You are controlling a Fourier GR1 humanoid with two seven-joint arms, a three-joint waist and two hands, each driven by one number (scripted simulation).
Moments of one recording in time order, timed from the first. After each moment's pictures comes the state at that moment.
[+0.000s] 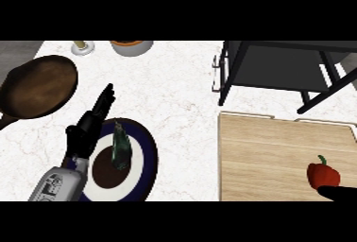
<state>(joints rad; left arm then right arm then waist) -0.19 0.24 -0.18 -1.40 0.04 0.13 -0.01 0.20 -0.61 0.02 -2.17 0.48 -0.07 1.16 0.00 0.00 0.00</state>
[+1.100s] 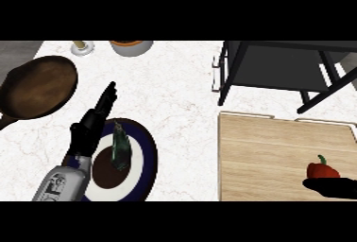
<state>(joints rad) -0.20 0.19 -0.15 -1.42 -0.02 0.11 0.03 0.14 -0.41 0.00 -2.00 0.62 0.03 1.10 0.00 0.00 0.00</state>
